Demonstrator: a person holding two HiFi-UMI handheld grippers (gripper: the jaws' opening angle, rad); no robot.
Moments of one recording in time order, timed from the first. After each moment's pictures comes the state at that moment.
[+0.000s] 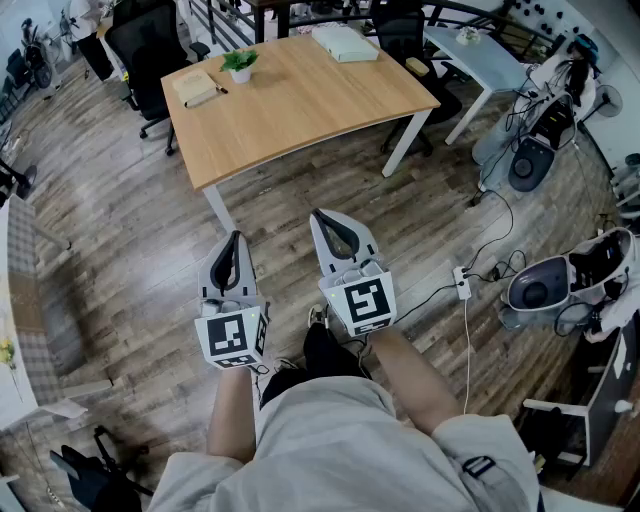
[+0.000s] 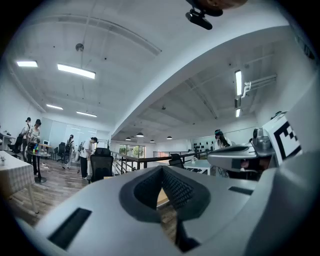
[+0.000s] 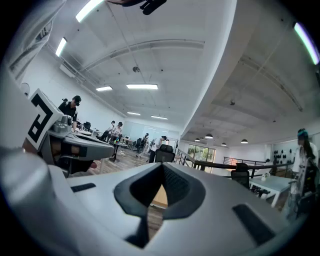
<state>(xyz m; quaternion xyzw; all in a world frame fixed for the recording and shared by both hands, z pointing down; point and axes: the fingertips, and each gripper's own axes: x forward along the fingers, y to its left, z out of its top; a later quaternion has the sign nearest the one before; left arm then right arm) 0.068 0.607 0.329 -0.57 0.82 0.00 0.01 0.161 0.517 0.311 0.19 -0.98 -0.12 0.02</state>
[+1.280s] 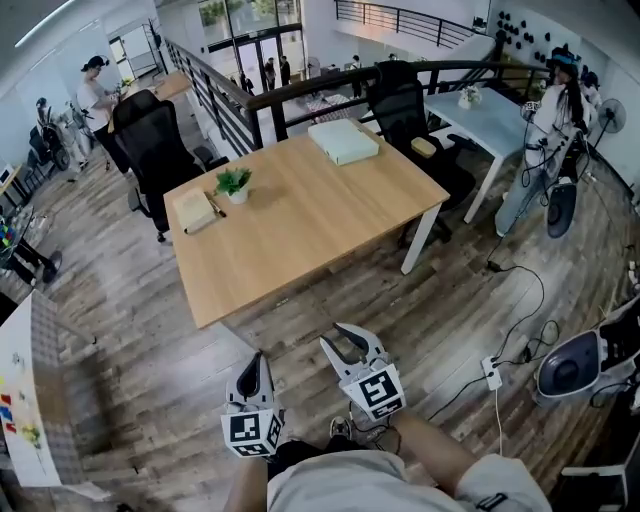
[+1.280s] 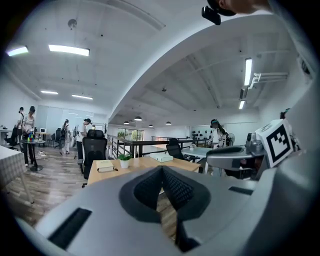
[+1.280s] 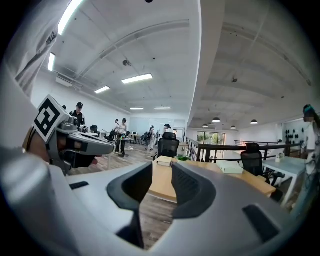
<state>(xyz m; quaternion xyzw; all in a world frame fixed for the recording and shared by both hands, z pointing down) 0.039 0.444 0.408 -0.58 0.81 -0.03 -0.09 0.137 0.333 0.405 0.13 -0.99 -0.03 0.07</state>
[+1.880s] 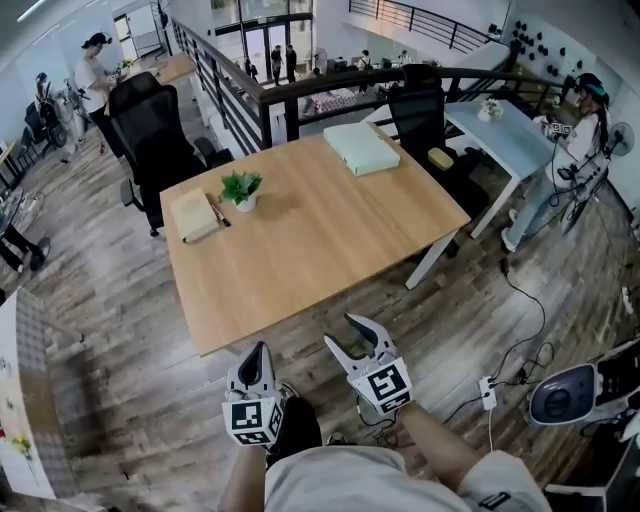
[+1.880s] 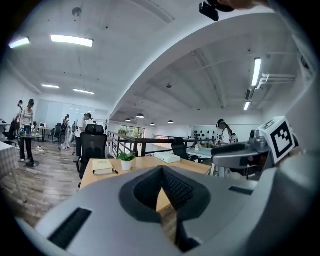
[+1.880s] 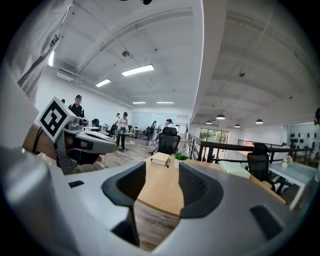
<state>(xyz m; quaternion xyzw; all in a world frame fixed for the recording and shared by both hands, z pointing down) -0.078 0.345 0.435 -0.58 0.81 -0.02 -0.11 0.031 0.236 0.423 0.12 -0.99 -0.05 0.10</state>
